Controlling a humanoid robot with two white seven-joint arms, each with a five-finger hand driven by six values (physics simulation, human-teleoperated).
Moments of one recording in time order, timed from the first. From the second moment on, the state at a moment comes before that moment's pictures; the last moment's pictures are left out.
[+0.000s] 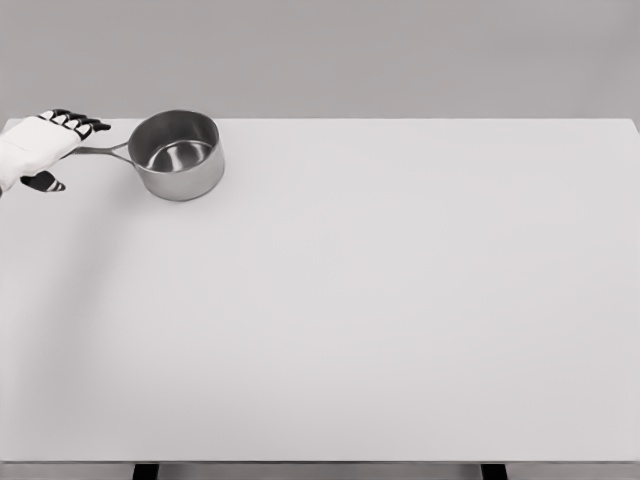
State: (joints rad) left arm -0.68 0.58 -0.21 -0.82 -1.10 -0.61 -0.12; right arm 0.00 0.00 -0.13 0.07 -0.01 -0.26 0.08
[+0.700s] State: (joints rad) left arm -0.78 0.55 -0.22 -0.76 -1.13 -0.61 -0.12; right arm 0.00 0.00 -0.13 0.07 -0.01 -0.26 0.08
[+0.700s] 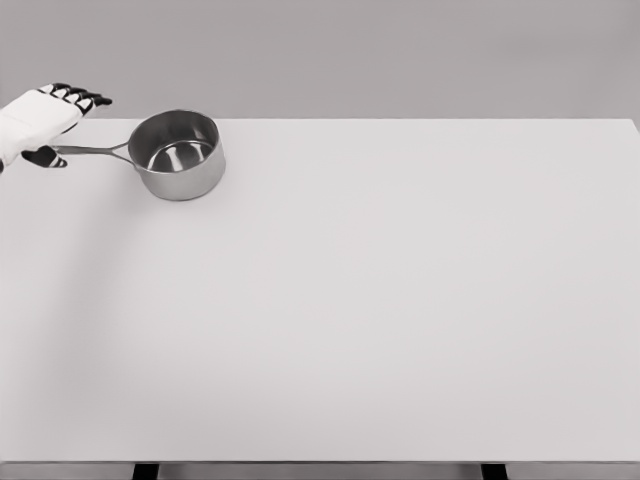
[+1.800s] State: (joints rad) left arm -0.80 0.57 -0.22 -0.78 -1.13 -0.61 -0.13; right arm 0.00 0.00 -0.13 0.07 -0.01 -0.26 0.08
